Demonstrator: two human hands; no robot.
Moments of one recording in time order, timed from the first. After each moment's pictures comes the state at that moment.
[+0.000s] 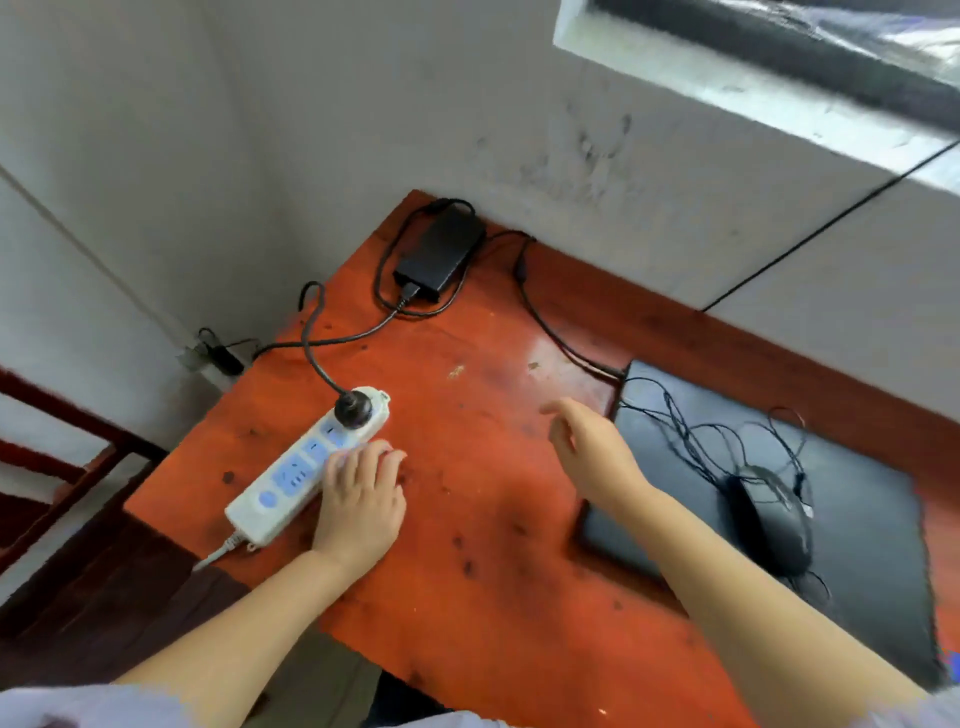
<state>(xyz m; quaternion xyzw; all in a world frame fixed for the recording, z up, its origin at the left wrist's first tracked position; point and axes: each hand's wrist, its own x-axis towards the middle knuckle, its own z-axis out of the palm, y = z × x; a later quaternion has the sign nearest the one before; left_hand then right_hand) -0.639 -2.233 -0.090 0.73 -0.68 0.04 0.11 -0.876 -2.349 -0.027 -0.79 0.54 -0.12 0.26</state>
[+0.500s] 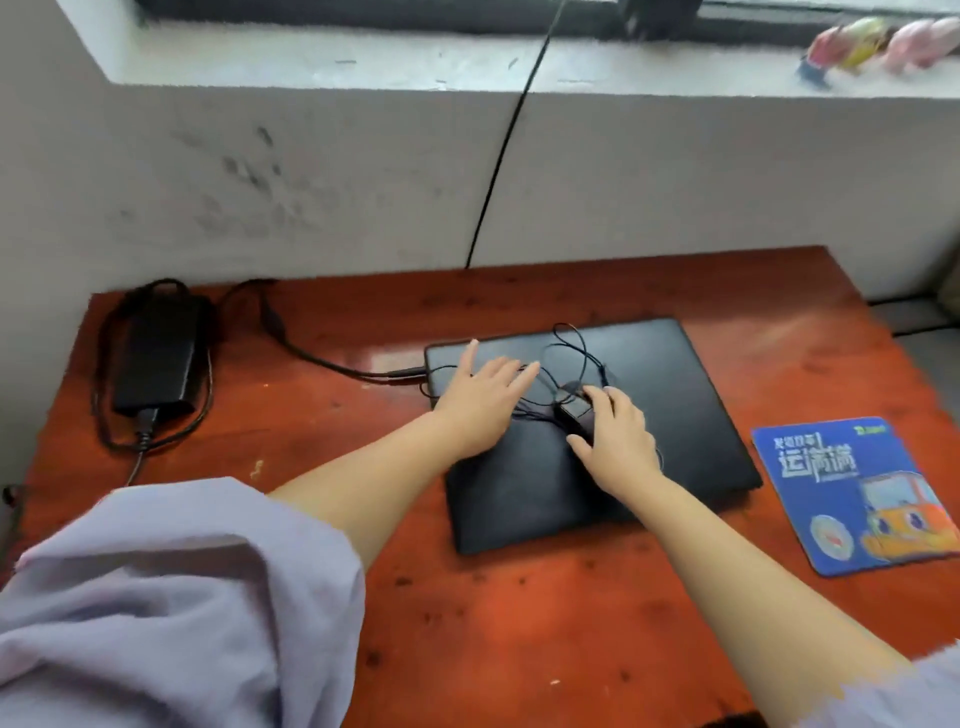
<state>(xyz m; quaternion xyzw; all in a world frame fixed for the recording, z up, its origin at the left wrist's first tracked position) -0.889 -2.414 -0.036 0.30 -0.95 -0.01 -0.09 -1.045 -2.302 -0.041 -0.49 0.85 -0.04 0.16</state>
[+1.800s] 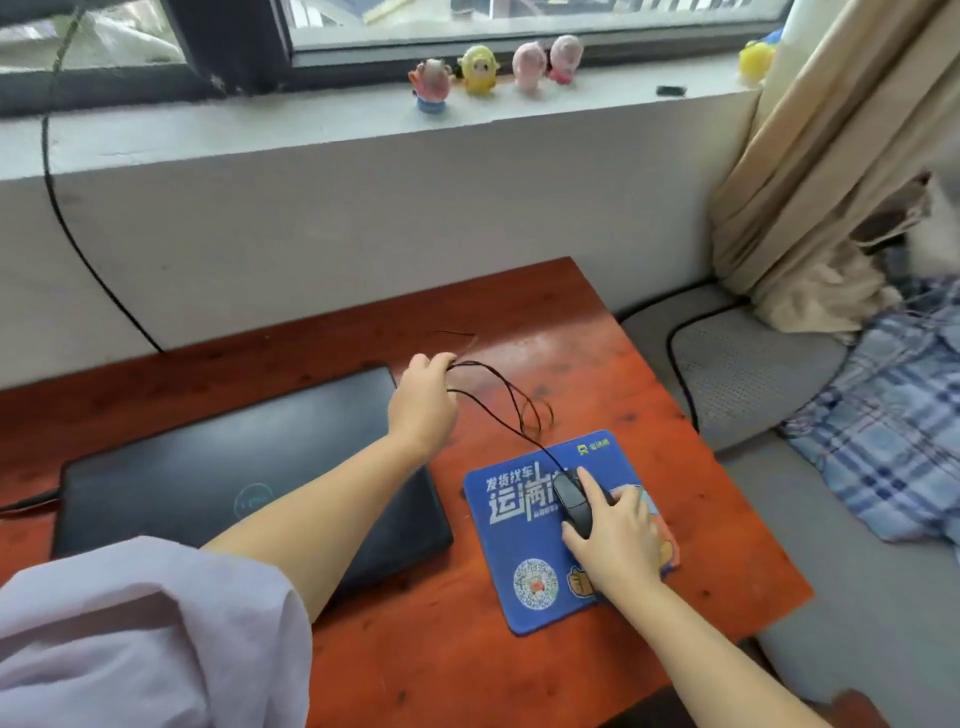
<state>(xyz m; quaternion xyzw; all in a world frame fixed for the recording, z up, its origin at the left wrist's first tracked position) -1.241 -2.337 -0.016 0.49 -0.81 -0.27 0.16 -1.359 -2.115 -0.077 -0.36 0.92 -0.03 0.14</state>
